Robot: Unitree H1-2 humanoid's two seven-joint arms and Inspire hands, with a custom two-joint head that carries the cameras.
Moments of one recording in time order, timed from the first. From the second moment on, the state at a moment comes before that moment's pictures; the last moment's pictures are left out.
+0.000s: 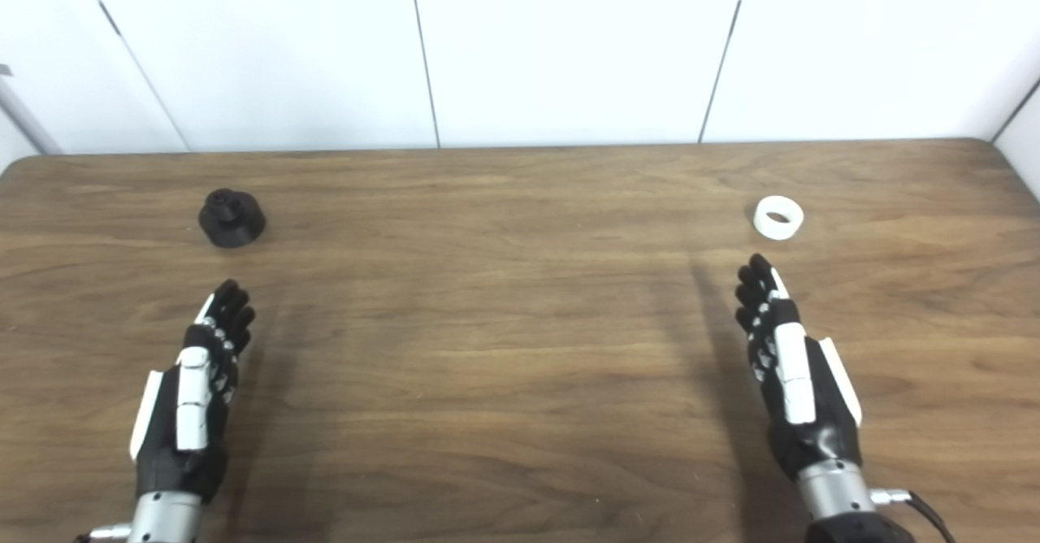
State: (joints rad) left arm 0.27 0.11 0.05 -0.32 -0.14 -0.01 0.07; right arm 0.18 -0.17 -0.10 -0.36 0.17 0.16 0.09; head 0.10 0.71
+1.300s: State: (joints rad) left arm 0.27 0.10 -0.02 -0.24 -0.10 -0.15 0.07; right arm 0.20 -0.19 -0.11 -0.27 0.19 0.05 0.14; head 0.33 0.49
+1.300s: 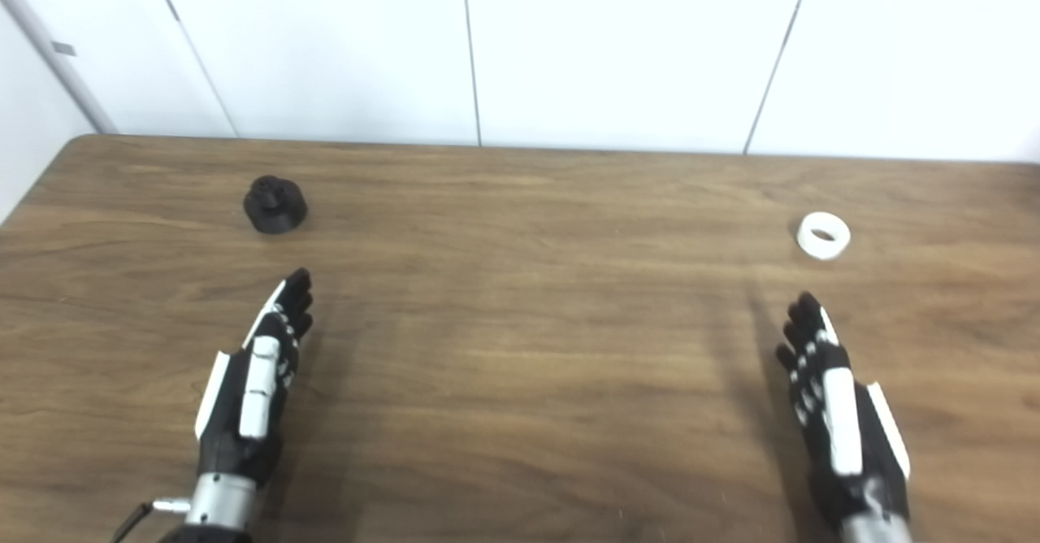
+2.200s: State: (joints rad) left arm 0.26 0.10 -0.05 -0.23 -0.05 -0.17 0.11; right arm 0.19 -0.20 -0.12 -0.19 0.18 -0.05 0.14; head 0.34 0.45
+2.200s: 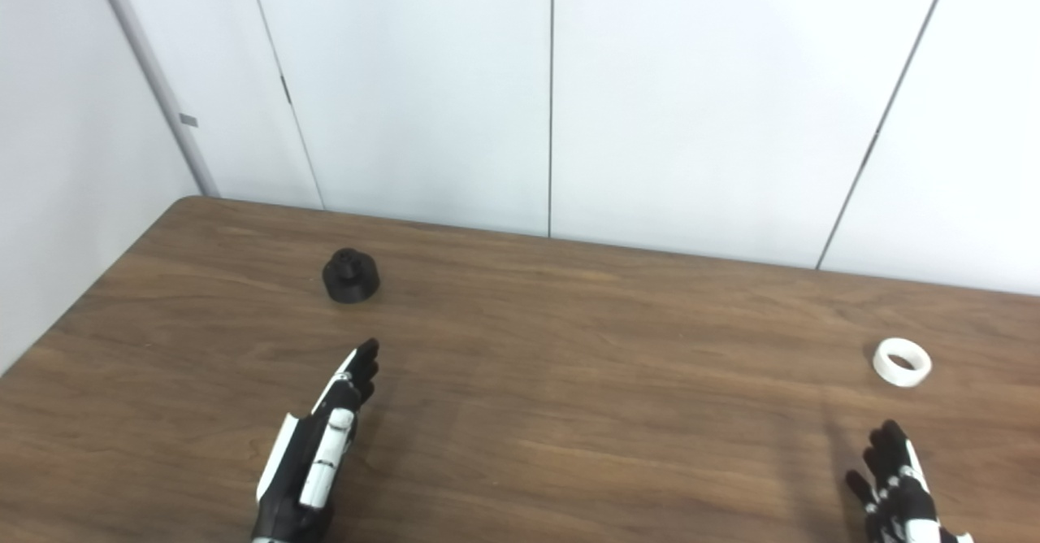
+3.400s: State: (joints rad) left arm -0.14 0.31 0.10 -0.24 0.54 0.37 0.12; right arm 0.18 -0.20 -0.12 -0.18 0.16 -0.06 0.14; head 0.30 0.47
